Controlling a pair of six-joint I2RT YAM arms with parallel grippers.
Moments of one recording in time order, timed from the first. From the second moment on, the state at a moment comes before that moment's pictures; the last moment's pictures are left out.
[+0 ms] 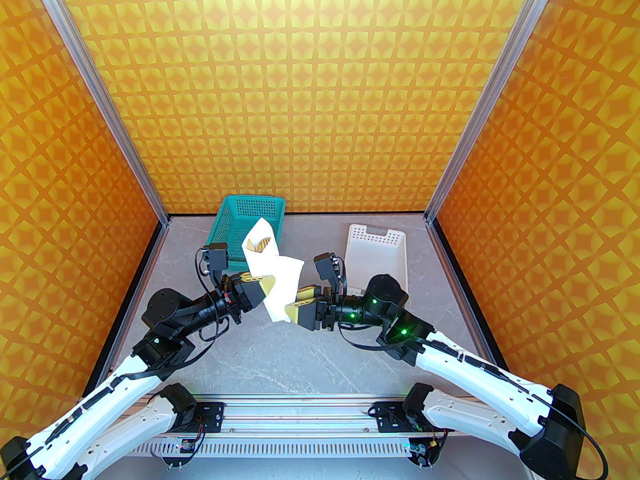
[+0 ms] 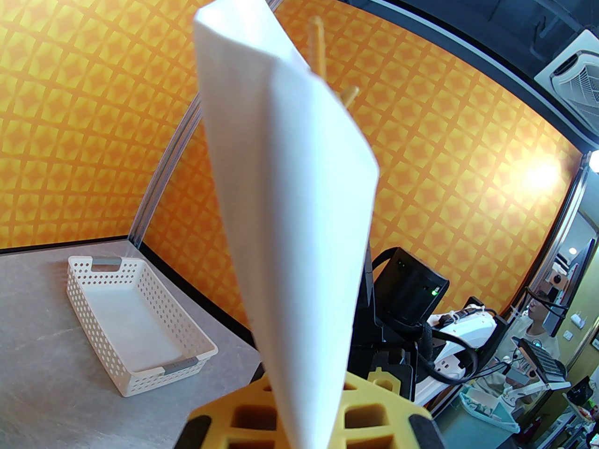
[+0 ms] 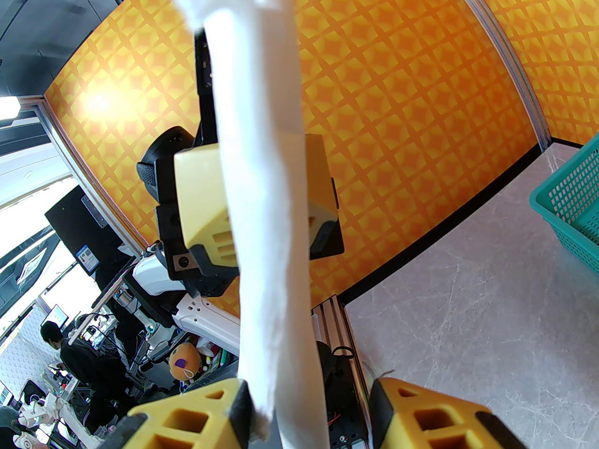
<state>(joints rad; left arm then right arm) -0.65 0.79 0.72 0.36 0.50 -0.71 0.81 1.02 0.78 0.29 -0.66 0.64</state>
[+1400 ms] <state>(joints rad) -0.65 0.82 0.73 0.40 0.53 -0.78 0.81 0.88 0.73 0.17 -0.63 0.56</state>
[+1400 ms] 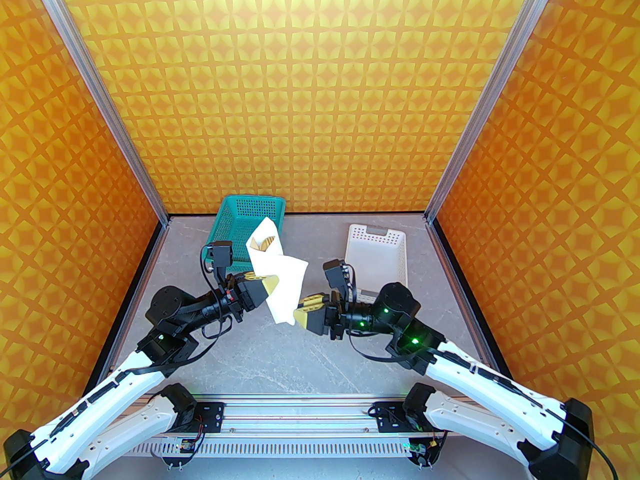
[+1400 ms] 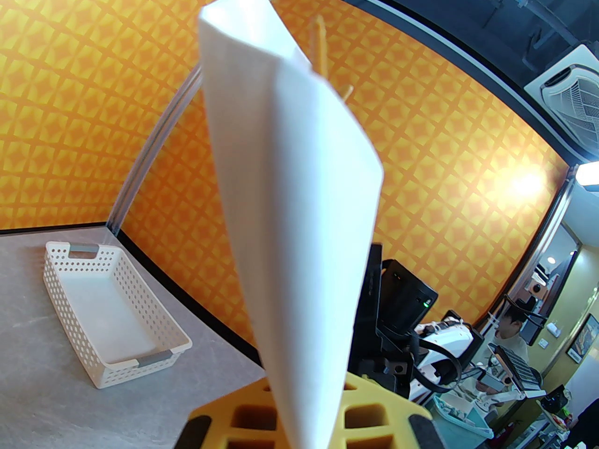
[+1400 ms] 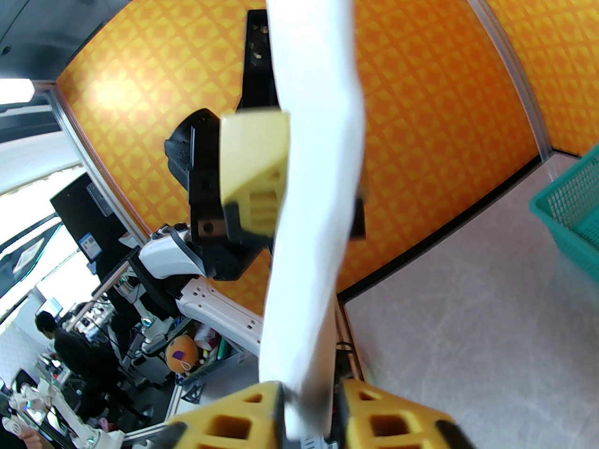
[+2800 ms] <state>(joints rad) -0.68 0.82 0.76 0.27 0.53 -0.67 0.81 0.96 1.00 0.11 -0.55 0.50</state>
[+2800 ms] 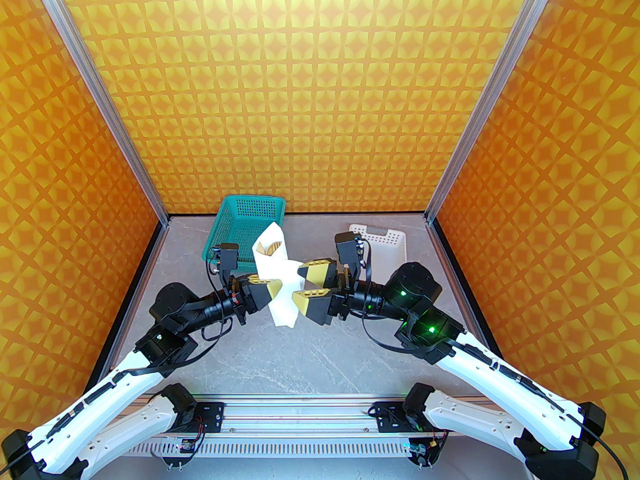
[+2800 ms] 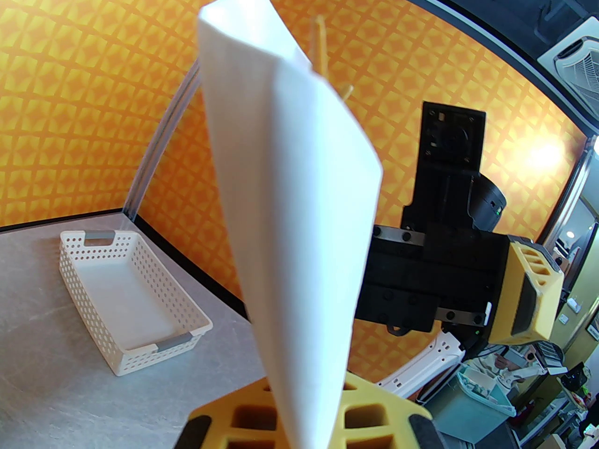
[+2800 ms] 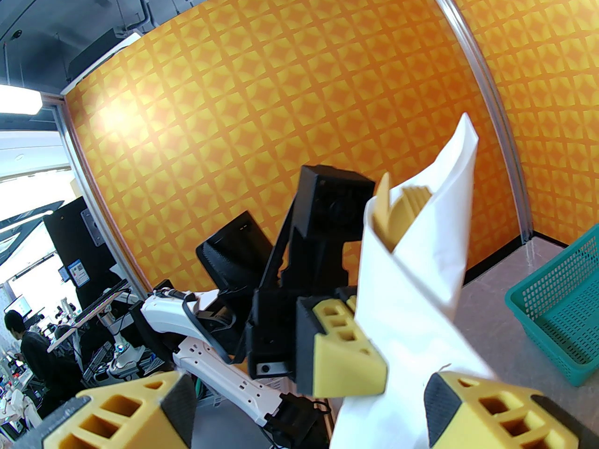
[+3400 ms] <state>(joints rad) -0.69 0.83 0.76 0.27 0.53 -0.67 0.81 0.98 0.99 0.10 -0.54 0.51</state>
